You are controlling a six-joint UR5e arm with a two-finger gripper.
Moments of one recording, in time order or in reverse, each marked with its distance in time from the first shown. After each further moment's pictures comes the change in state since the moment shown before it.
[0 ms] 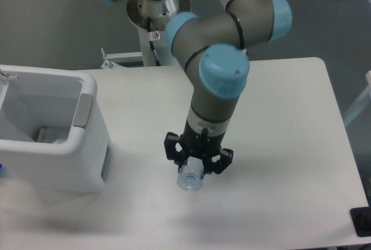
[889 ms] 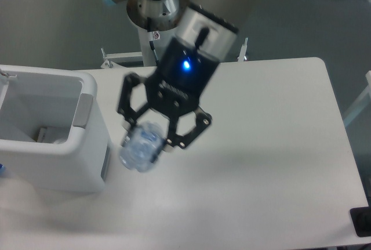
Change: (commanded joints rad) arm -0.001 0.120 0.120 0.034 -0.511 -0.118
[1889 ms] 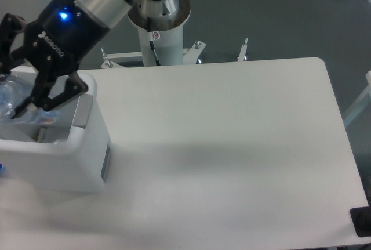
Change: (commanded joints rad) arm -0.187 0.048 -0.124 0.032 -0.077 -0.008
